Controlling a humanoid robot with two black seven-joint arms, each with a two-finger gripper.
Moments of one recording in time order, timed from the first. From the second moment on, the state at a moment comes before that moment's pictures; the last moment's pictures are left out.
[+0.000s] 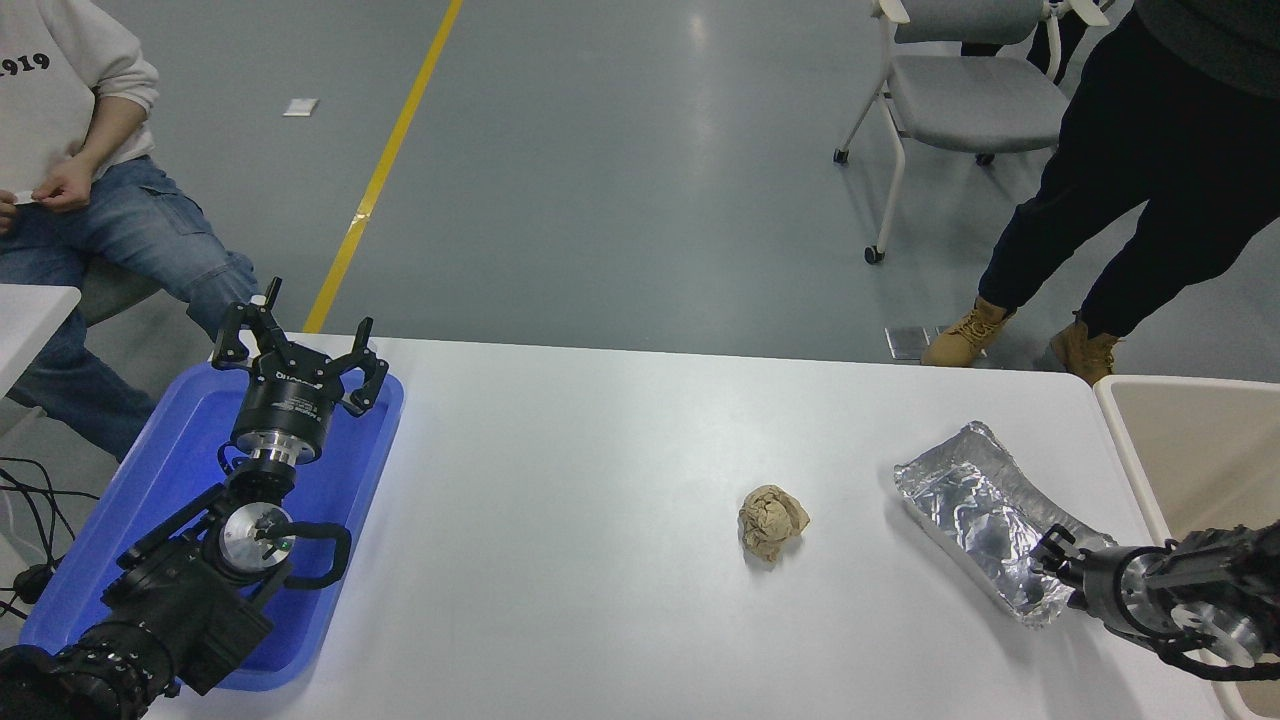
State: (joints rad) left arm -0.62 0.18 -0.87 -0.41 -0.09 -0.58 -0.50; right arm 1.07 -0.54 -1.02 1.02 0.13 -0.10 0.11
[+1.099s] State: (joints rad) left arm -0.62 0.18 -0.87 -0.41 -0.09 -0.58 -0.50; right arm 1.61 -0.66 -1.37 1.15 0.08 0.16 0.11
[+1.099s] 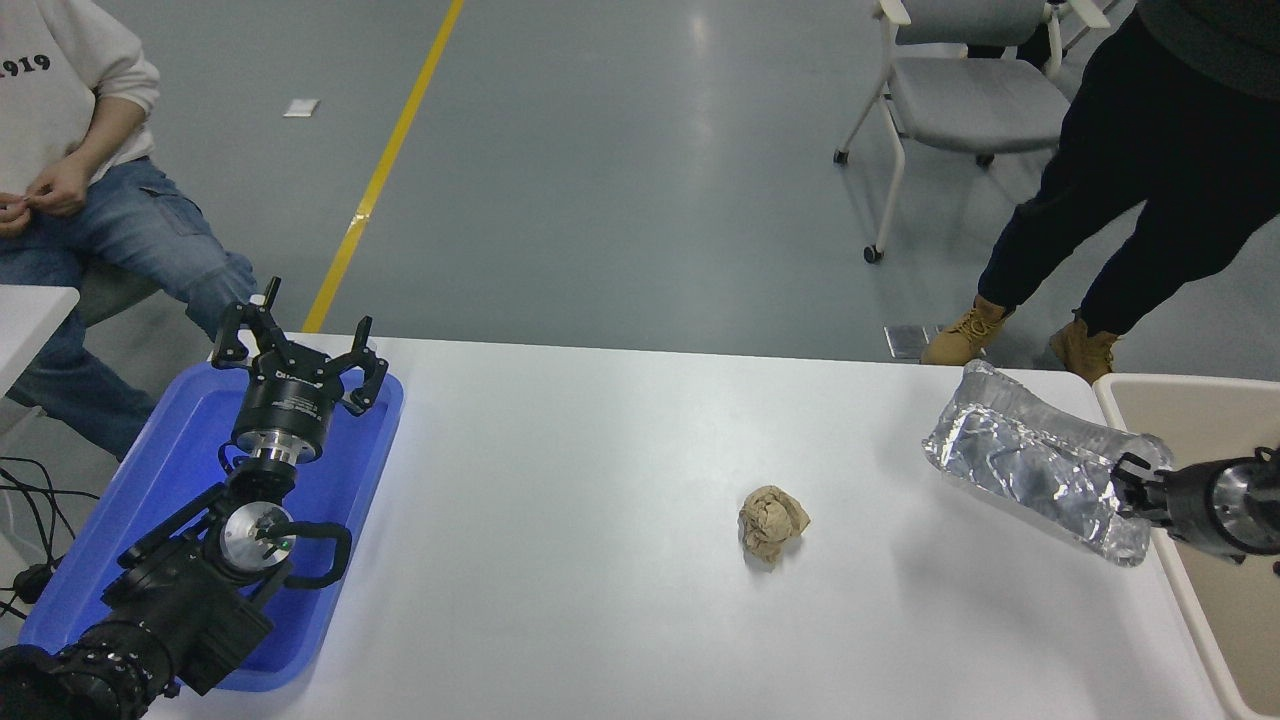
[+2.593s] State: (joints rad) left arm -0.62 0.18 -0.87 -0.41 -0.09 -0.58 -0.50; right arm 2.17 -0.71 -1.65 1.03 -0.07 0.46 0.10
